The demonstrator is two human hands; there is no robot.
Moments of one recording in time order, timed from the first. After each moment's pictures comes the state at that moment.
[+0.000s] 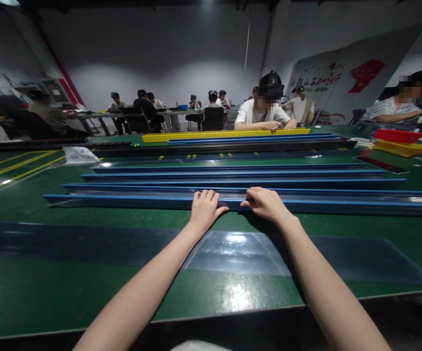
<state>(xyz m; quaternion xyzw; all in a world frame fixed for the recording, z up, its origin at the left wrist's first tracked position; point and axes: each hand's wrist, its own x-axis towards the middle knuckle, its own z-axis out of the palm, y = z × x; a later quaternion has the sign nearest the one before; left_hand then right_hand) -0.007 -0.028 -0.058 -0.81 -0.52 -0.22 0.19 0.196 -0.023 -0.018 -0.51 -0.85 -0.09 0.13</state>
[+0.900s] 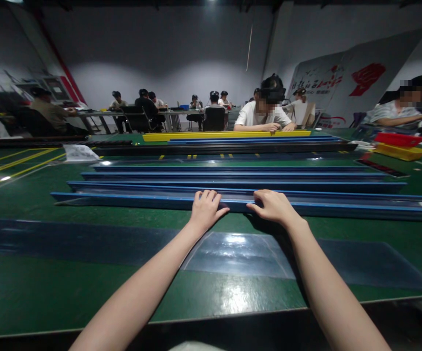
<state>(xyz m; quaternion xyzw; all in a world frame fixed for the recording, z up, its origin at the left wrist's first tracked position) -0.006 -0.028 -0.056 -0.82 -0.50 -0.22 0.18 0.209 -0.025 -0.015 -0.55 -0.83 -0.08 0.09</state>
